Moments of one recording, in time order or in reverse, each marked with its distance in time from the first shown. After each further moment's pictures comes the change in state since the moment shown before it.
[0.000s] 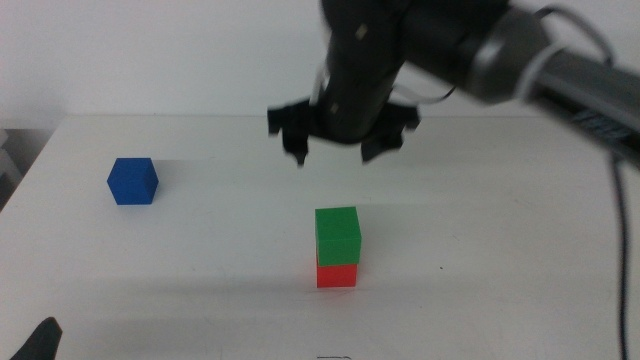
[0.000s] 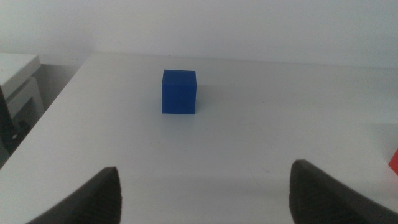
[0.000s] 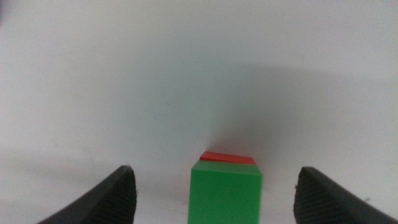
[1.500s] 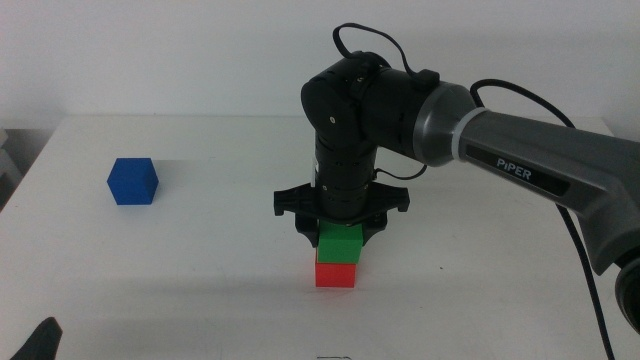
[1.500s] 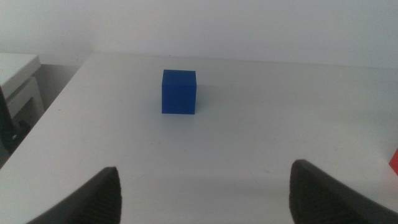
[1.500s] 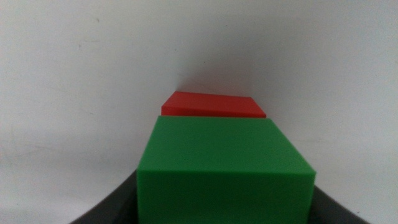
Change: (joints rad) left arm 0.000 0.000 0.000 0.000 0.000 0.000; right arm 0.001 0.114 0.149 0.077 -0.012 0.088
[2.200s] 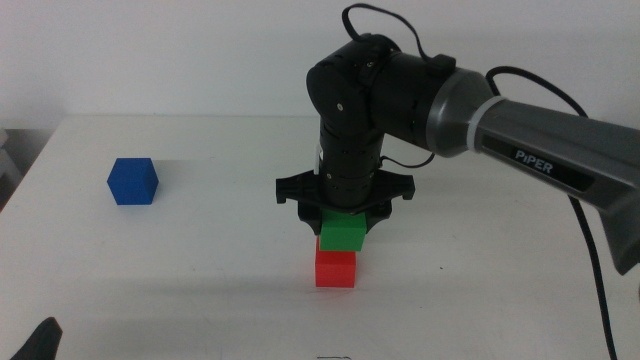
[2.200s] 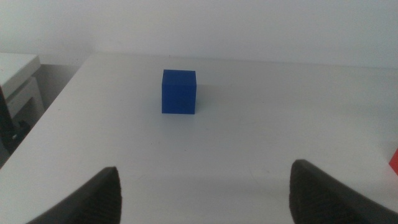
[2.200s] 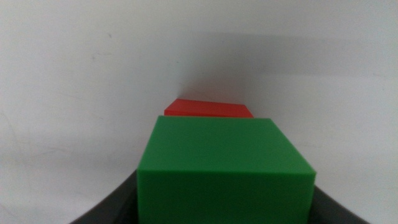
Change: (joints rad) left arm 0.000 0.000 0.000 0.000 0.000 0.000; right arm 0.000 -0.039 0.001 -0.023 -0.002 -0.001
